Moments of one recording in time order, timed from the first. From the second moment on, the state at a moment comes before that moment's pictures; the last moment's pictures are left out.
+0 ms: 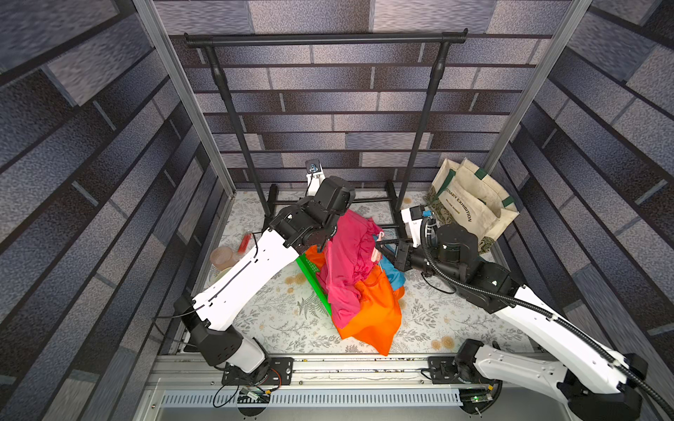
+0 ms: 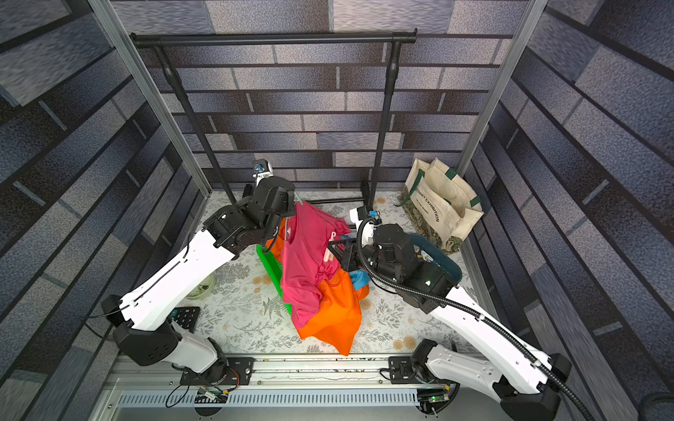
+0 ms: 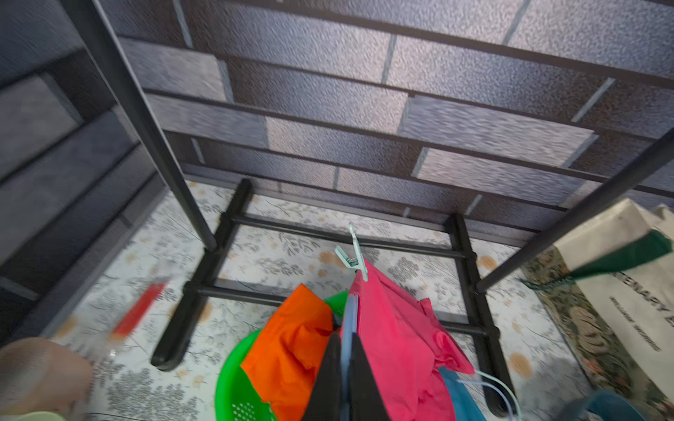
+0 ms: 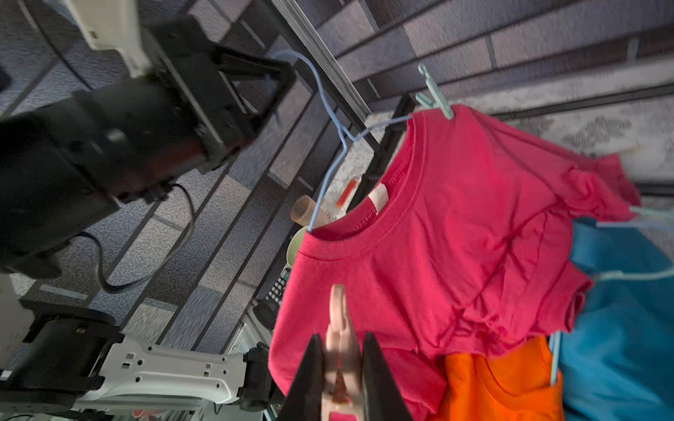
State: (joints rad) left arm -0.81 1.56 1.87 -0.91 -0.84 -0.56; right arm 0.89 0.99 1.15 -0.42 -0.09 0.63
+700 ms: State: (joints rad) left arm -0.88 1.73 2.10 -1.15 -1.08 -0.53; right arm 1.19 1.28 1.11 -0.05 0.32 0.48
